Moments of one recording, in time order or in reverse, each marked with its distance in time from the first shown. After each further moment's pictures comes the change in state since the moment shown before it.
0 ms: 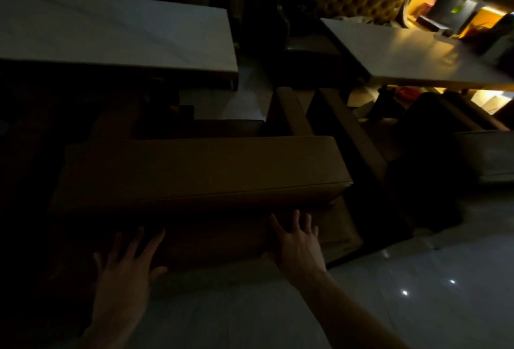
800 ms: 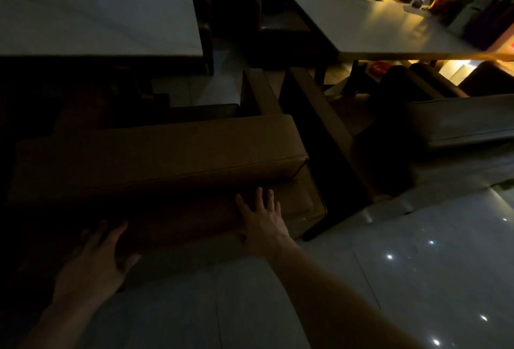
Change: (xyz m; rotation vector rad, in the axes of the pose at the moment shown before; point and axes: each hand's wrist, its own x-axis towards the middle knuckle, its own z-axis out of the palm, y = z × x) left_hand -0.008 0.013 -0.035 -0.096 -0.242 -0.164; right_hand -0.014 0.012 -0.013 0.024 -0.145 -0.073
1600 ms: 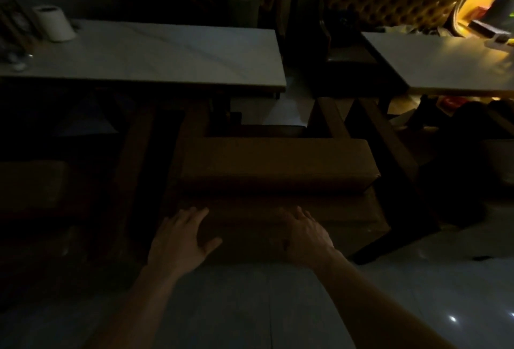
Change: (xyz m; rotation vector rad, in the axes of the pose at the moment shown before) left_hand -0.117 -0.066 -0.108 -0.076 0.065 0.115; right_hand -0.119 -0.140 -0.059 0.168 0.017 -0.130
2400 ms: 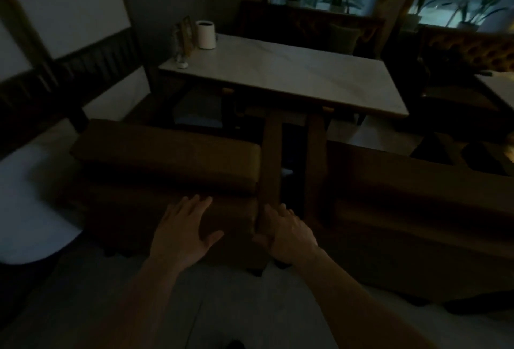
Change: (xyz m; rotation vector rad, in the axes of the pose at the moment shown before) left_hand -0.182 -0.405 -0.122 0.020 0.247 -0.171; right_hand -0.017 -0.473 0.133 -0.042 0.012 -0.291
